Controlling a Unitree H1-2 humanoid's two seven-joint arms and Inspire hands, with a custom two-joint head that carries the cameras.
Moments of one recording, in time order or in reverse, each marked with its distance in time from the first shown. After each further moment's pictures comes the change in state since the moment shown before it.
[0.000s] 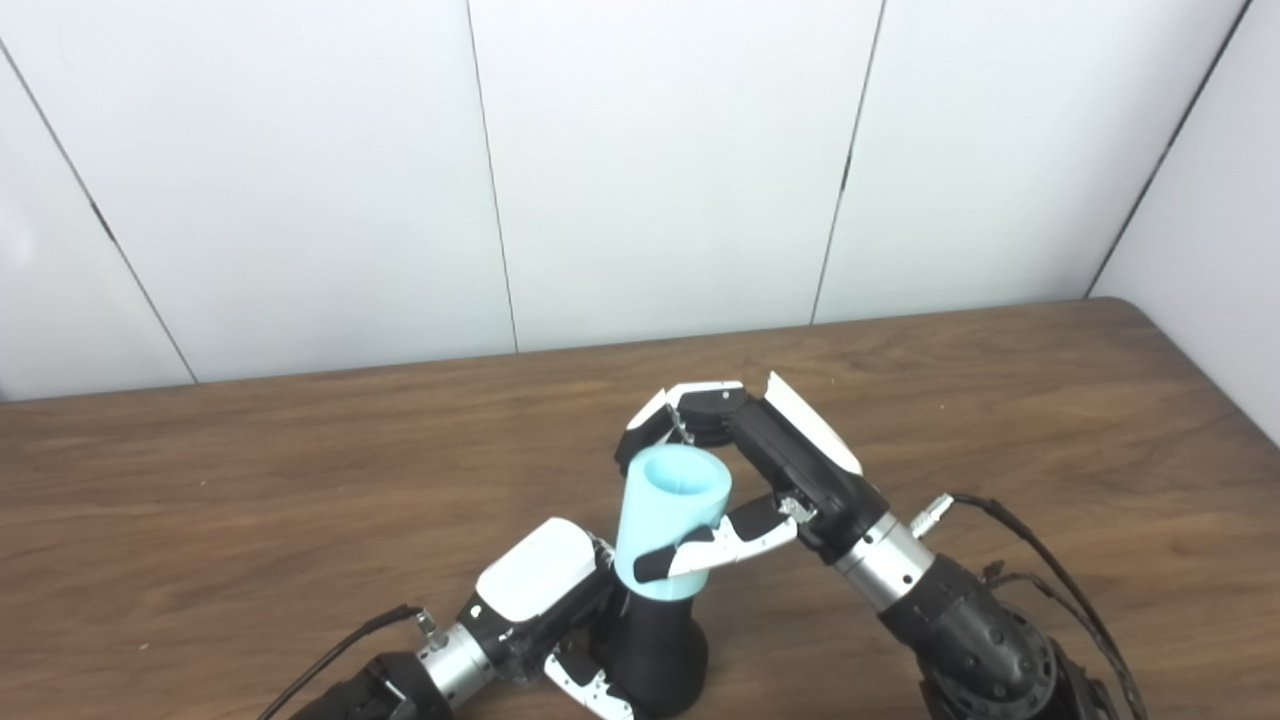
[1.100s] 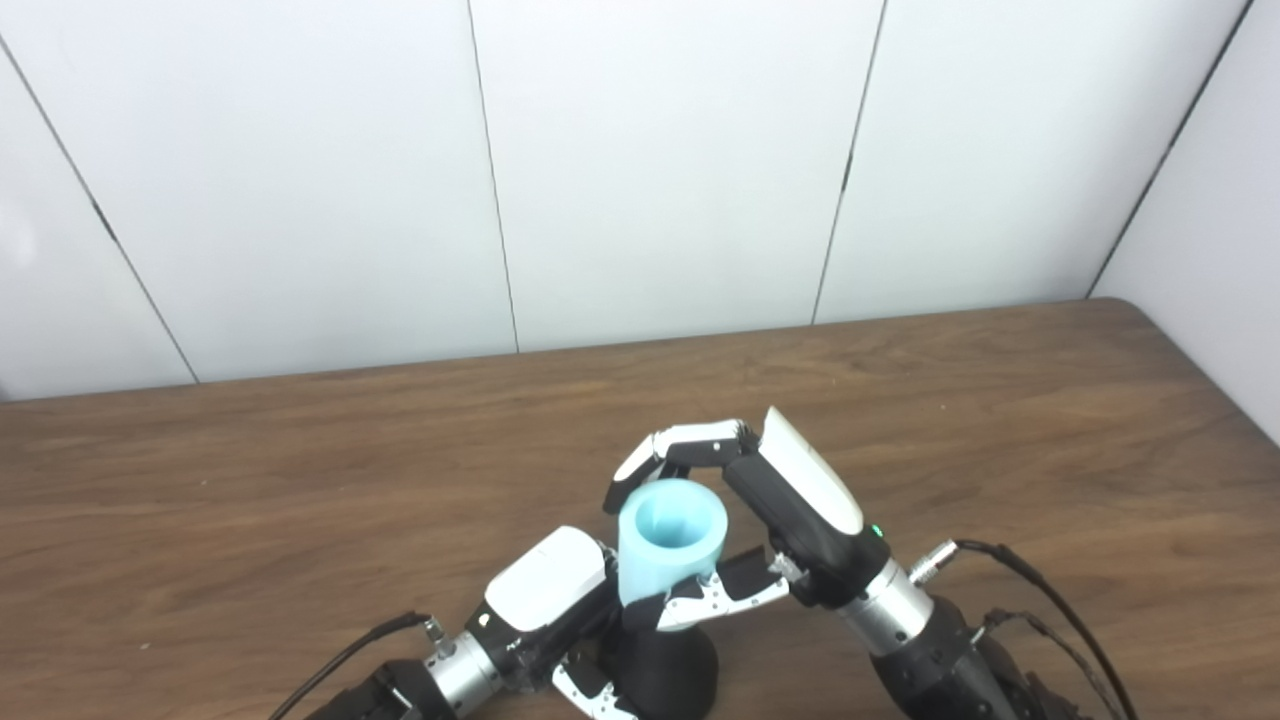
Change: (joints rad) left arm 0.015 -0.003 -0.001 -0.027 -0.004 0.000 -0.018; right arm 0.061 0.018 0.028 0.064 -0.240 -0.374 -0.122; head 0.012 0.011
